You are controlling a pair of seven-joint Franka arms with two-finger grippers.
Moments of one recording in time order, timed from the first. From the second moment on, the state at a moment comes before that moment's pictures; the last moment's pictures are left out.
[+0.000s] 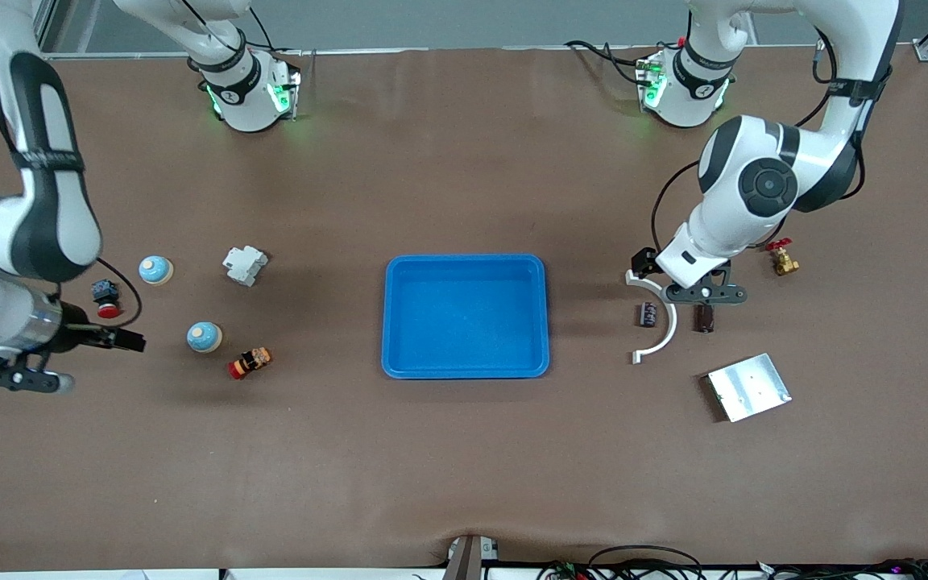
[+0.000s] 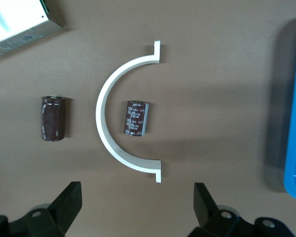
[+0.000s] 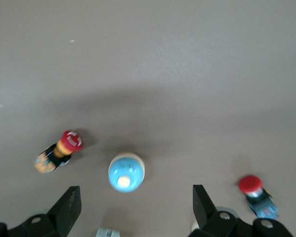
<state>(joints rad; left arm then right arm) -0.08 0.17 -0.24 -2.18 0.01 2.29 -0.27 -0.04 0.45 -0.08 -1.68 0.03 2.07 0.02</state>
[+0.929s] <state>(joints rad) -0.07 0.37 -0.22 -2.23 0.02 2.64 -0.27 -0.01 0.54 -0.06 -1.91 0.03 2.41 0.01</state>
